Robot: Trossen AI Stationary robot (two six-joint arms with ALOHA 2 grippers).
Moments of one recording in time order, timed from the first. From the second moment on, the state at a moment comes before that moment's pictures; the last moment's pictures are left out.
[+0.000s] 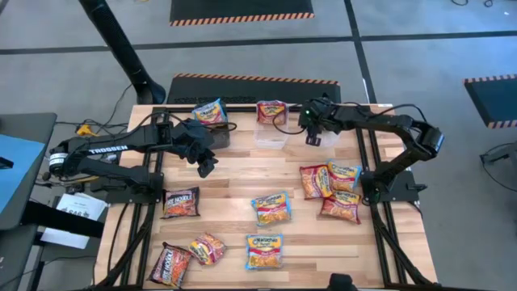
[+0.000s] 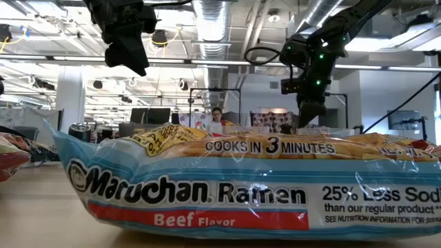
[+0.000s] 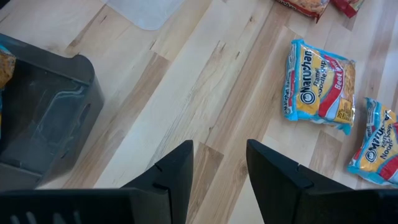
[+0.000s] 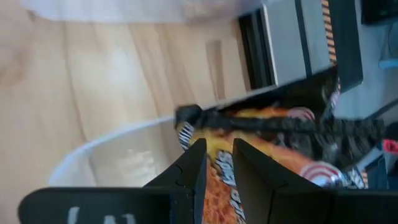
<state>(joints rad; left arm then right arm) 0.25 1.08 0.94 -0.69 0.01 -0.33 -0.60 1.51 0.95 -0.47 0.34 -0.50</state>
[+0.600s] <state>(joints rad) 0.25 1.08 0.94 -0.69 0.01 -0.33 -0.57 1.52 0.95 -0.45 0.28 -0.54</state>
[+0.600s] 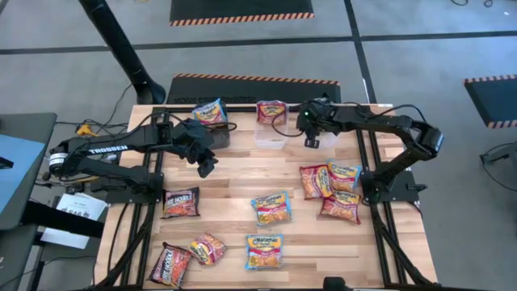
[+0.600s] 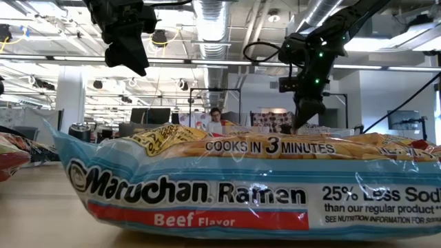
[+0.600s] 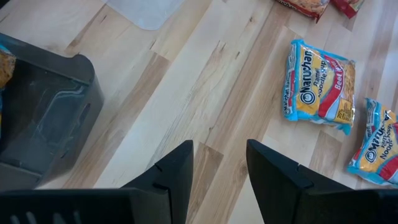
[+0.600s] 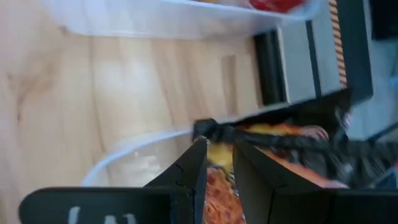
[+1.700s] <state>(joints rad) 0.25 1.08 0.94 -0.69 0.01 -0.32 -0.55 1.65 0.97 -0.39 0.40 -0.55</state>
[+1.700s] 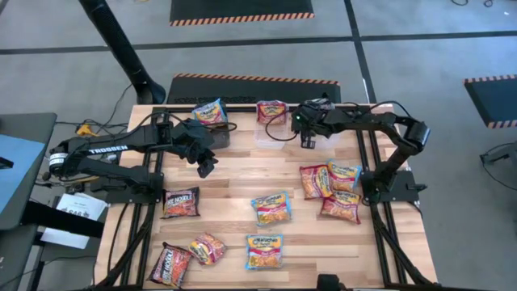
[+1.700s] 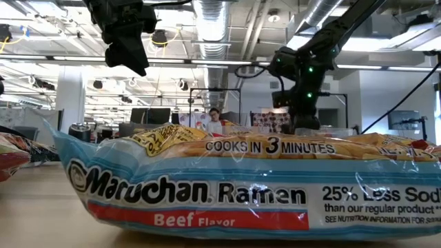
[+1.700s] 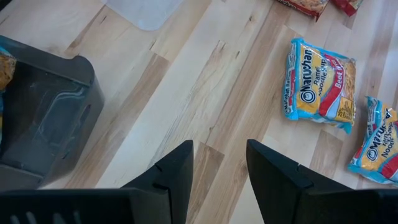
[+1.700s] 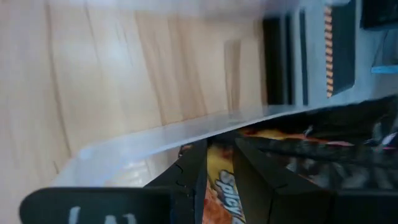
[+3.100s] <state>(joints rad) 0.25 1.08 0.94 -0.75 -0.02 -0.24 -0.12 1.65 1.49 -1.30 0.47 0.05</state>
